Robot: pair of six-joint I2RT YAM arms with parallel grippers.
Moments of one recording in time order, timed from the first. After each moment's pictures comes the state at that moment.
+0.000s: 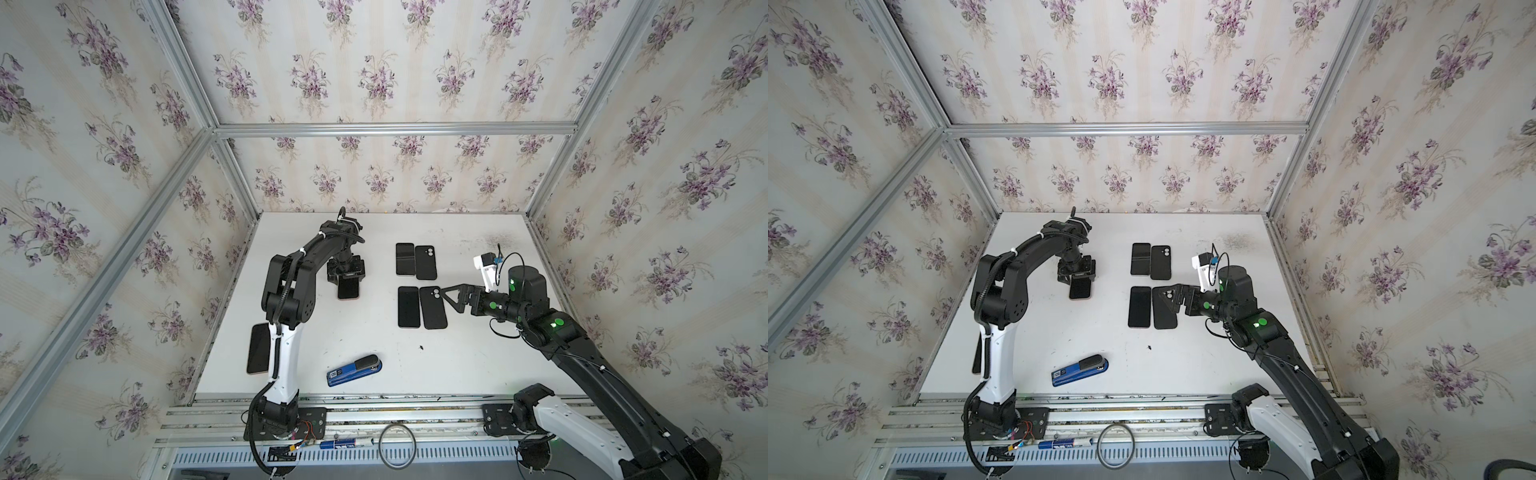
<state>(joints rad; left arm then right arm) -0.29 2.20 1.80 -1.11 0.04 -0.41 0.35 0.89 0.73 -0.38 -0.51 0.55</state>
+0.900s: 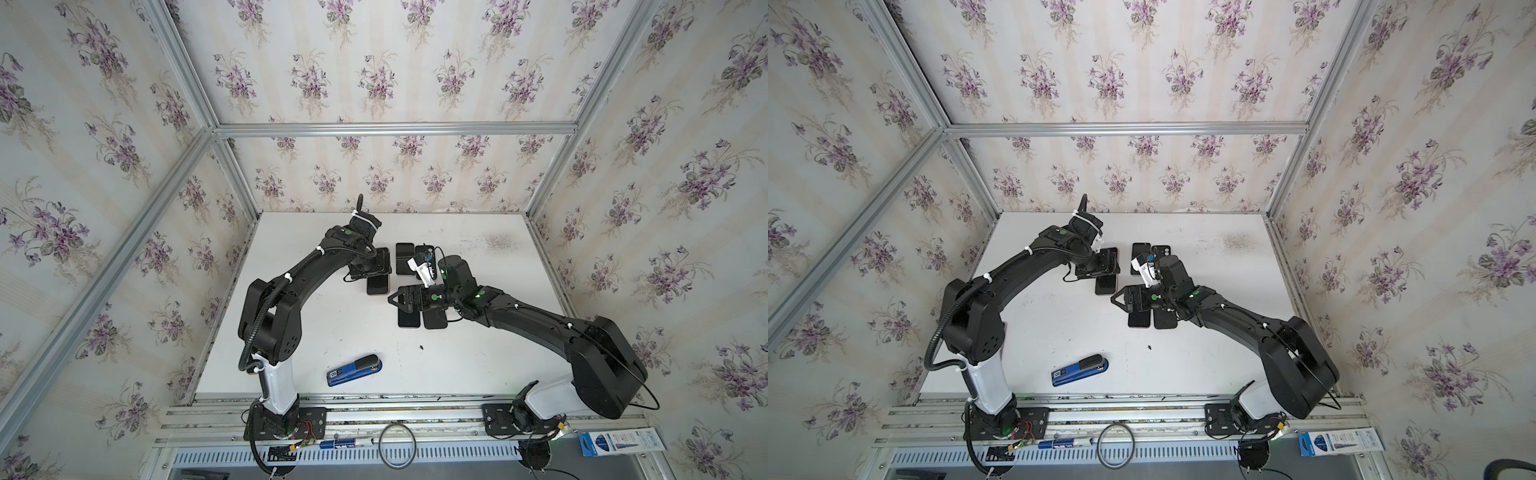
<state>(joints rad) -0.48 1.86 1.62 -0.90 0.19 -0.50 0.61 1.49 0.87 0.00 -0.58 0.55</state>
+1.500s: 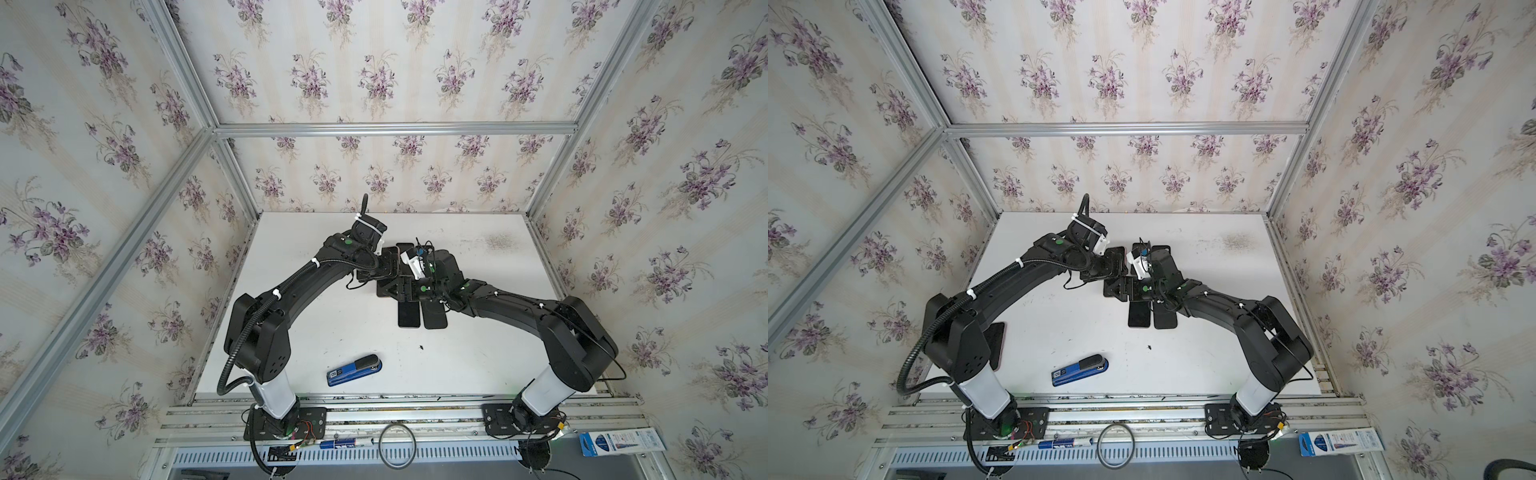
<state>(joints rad) -0.55 1.73 1.52 -0.81 0.21 -0.56 0.61 1.64 0.96 0.10 -0.57 0.63</state>
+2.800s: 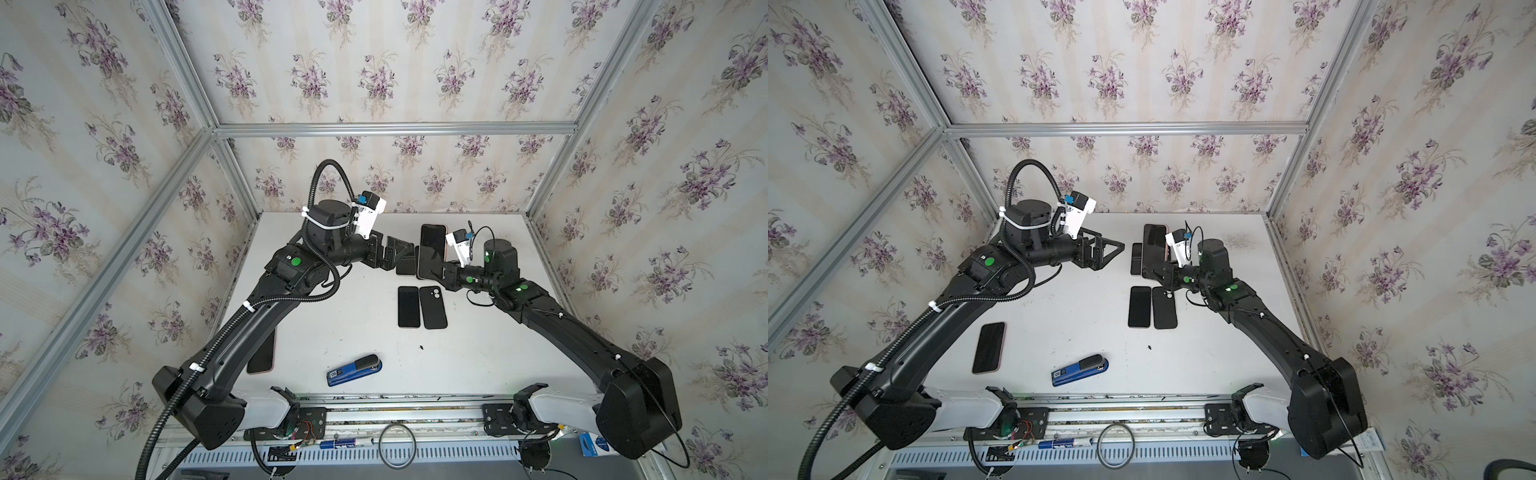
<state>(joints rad) -0.55 1.34 1.51 -0.59 0.42 -0.20 0.35 1.23 0.87 -0.04 -0.70 0.39</state>
